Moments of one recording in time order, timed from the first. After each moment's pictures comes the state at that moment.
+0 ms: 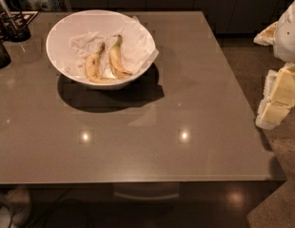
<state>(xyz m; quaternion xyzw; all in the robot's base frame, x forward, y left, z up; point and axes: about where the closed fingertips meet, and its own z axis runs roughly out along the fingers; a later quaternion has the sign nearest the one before) 0.438 -0.216 0.977 -0.60 0.78 -0.04 0.16</state>
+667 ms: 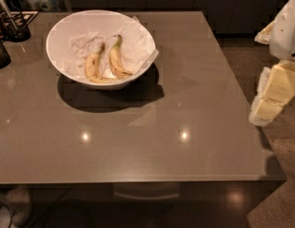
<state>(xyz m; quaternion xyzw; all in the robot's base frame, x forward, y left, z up) 0.442 -0.212 0.978 -0.58 0.80 -0.04 0.16</state>
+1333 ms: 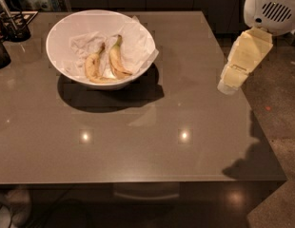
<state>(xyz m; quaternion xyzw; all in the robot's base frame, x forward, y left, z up) 0.479 -0.188 1.008 -0.49 0.85 -0.07 0.16</state>
